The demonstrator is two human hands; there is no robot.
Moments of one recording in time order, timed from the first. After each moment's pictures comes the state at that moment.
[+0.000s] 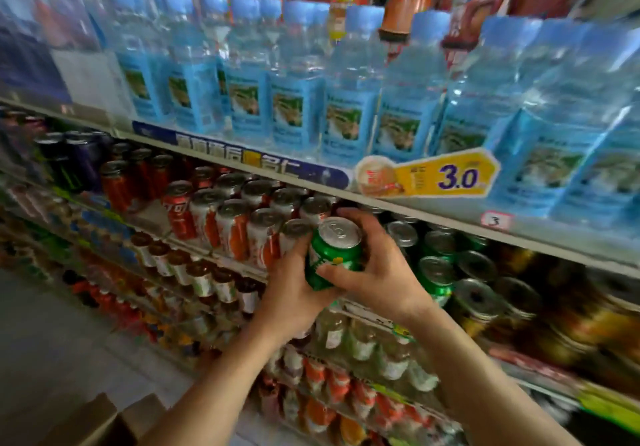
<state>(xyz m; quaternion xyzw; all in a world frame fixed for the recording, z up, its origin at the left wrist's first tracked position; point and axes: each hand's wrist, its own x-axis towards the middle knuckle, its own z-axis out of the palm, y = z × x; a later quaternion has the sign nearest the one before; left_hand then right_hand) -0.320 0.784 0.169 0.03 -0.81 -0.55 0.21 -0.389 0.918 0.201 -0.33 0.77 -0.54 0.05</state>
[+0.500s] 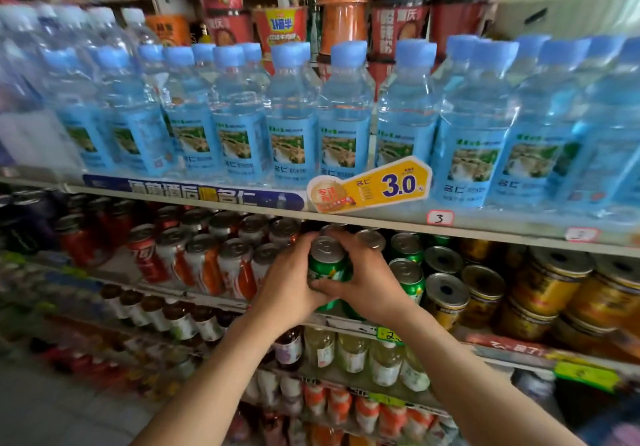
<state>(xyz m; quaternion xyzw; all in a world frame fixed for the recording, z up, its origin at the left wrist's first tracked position) -0.369 0.783 0.176 -0.03 -0.93 -0.33 0.18 -0.417 0.937 0.179 -0.32 0.84 -0.44 -0.04</state>
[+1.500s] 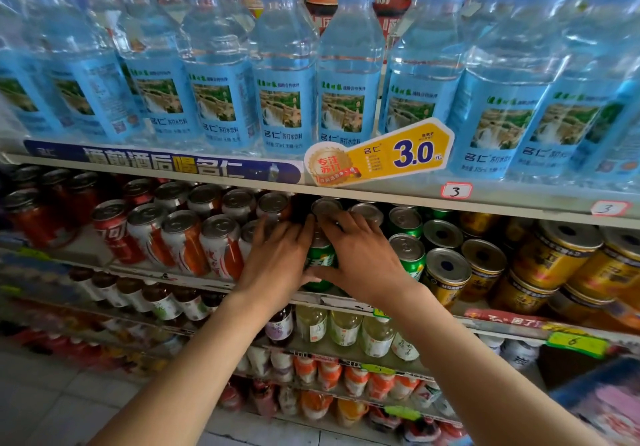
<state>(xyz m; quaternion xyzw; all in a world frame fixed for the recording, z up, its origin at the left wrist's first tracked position) -0.389 0.765 0.148 -0.06 -0.99 0.04 0.15 -0.425 0.928 0.169 -0.33 0.93 -0.09 -0.10</state>
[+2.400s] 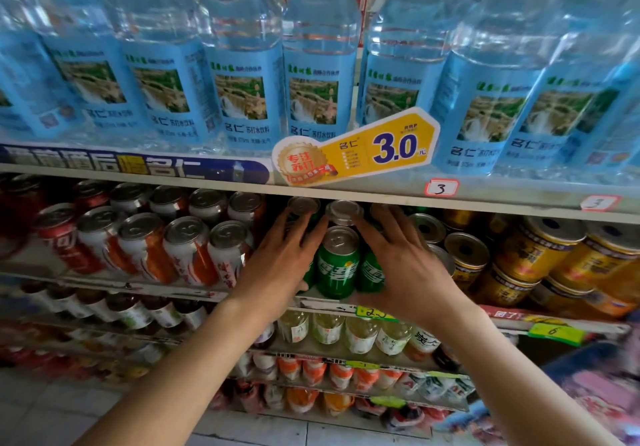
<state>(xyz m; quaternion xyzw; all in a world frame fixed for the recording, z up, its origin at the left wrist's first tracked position) -0.403 0.790 0.141 -0.13 -0.99 0.02 0.08 -0.418 1.003 0.167 -0.25 0.96 -0.07 -0.04</state>
